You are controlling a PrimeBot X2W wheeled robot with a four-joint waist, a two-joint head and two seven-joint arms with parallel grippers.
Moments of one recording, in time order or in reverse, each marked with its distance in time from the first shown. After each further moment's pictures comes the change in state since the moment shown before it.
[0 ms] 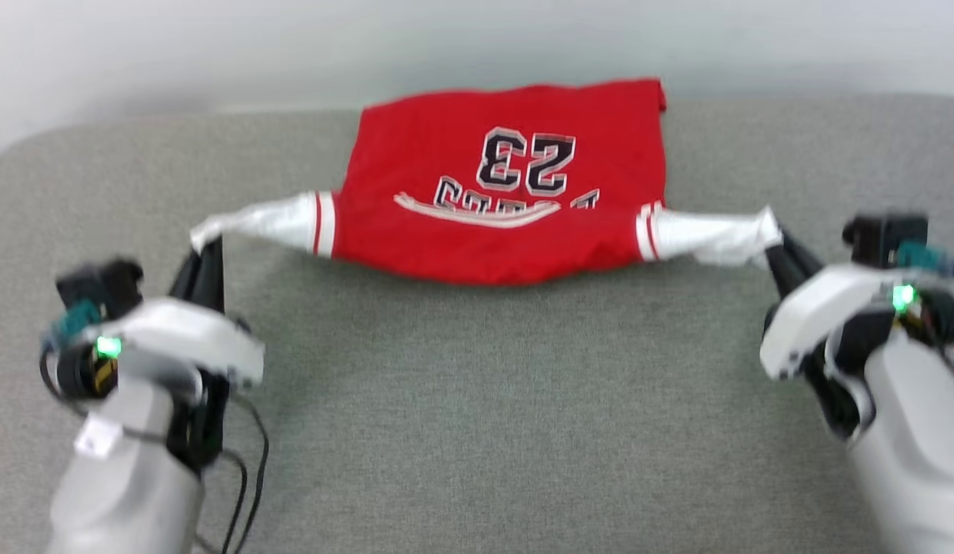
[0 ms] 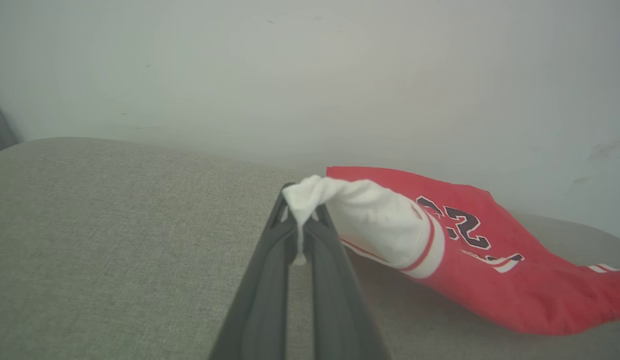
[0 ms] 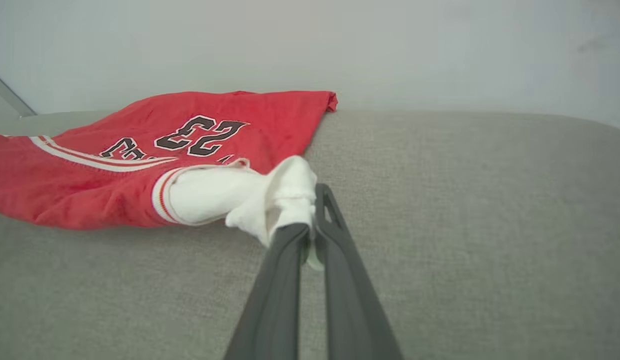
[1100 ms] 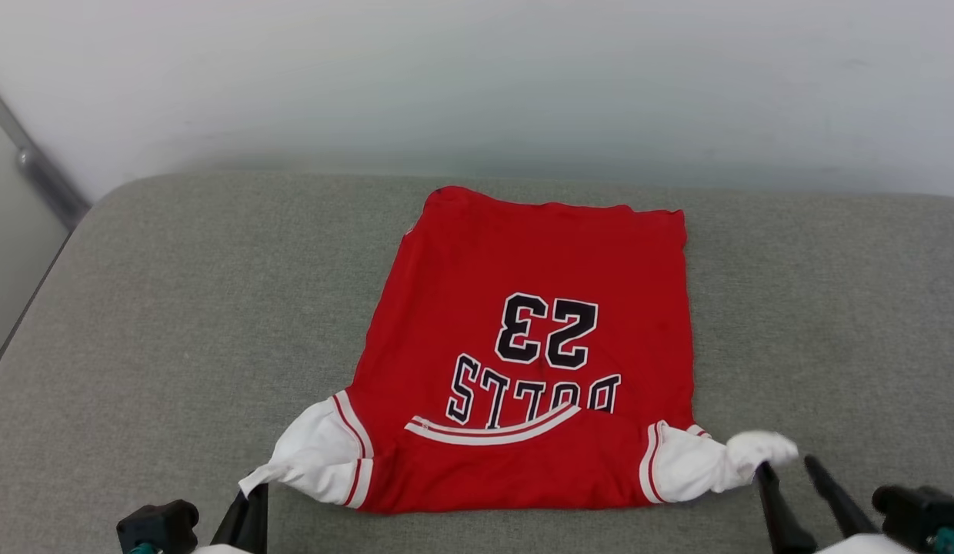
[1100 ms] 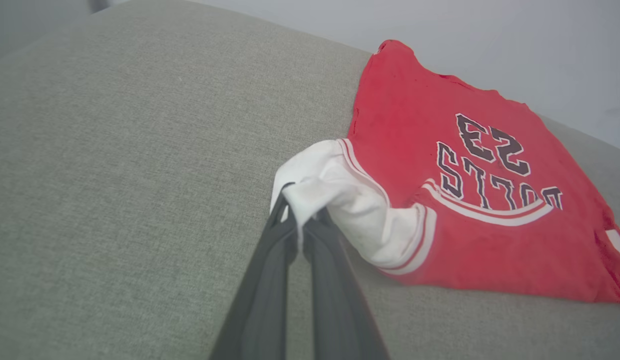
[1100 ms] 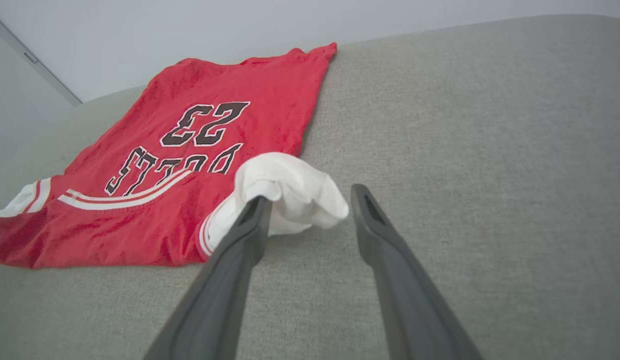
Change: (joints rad) left arm 0.699 0.033 -0.045 -0.558 0.000 0.239 0.131; right arm 0.824 0.181 -0.230 -0.672 -0.100 0.000 0.076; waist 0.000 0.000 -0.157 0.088
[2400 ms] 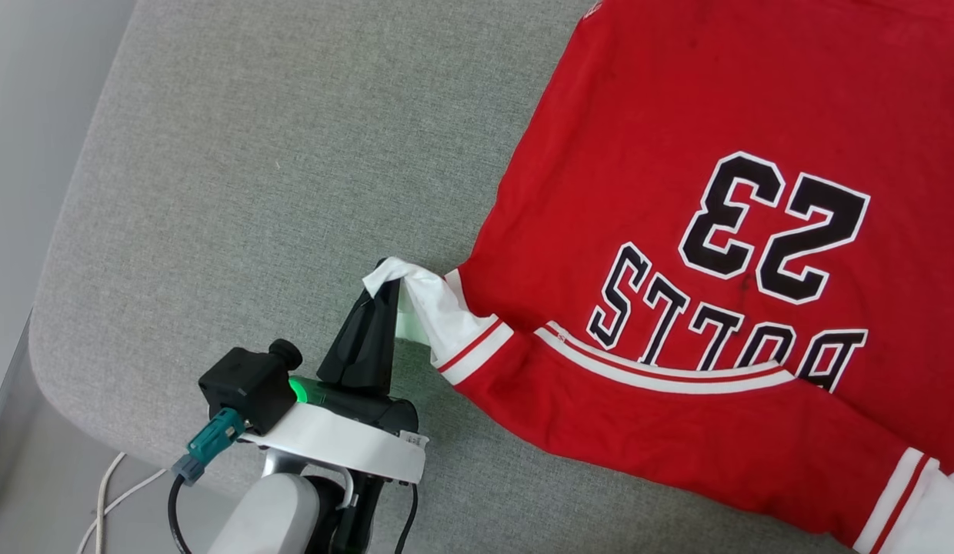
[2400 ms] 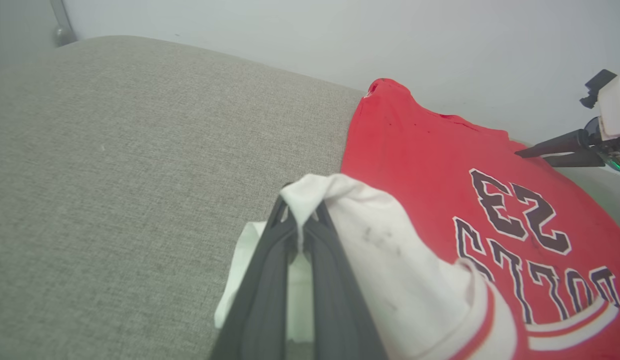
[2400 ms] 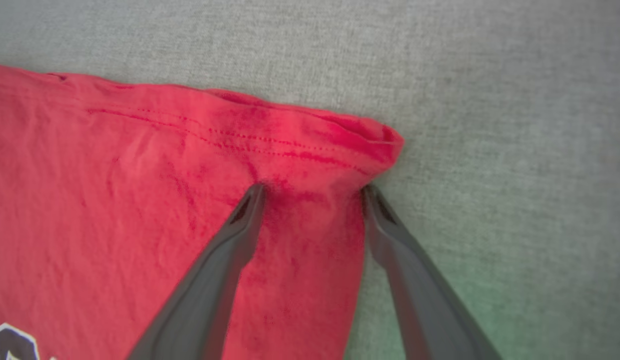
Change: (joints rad) left arm -0.364 -0.167 -0.115 -0.093 0.112 -0.169 -0.132; right arm -1.268 -0.296 -0.183 0.717 -0.098 0.001 0.922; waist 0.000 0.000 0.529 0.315
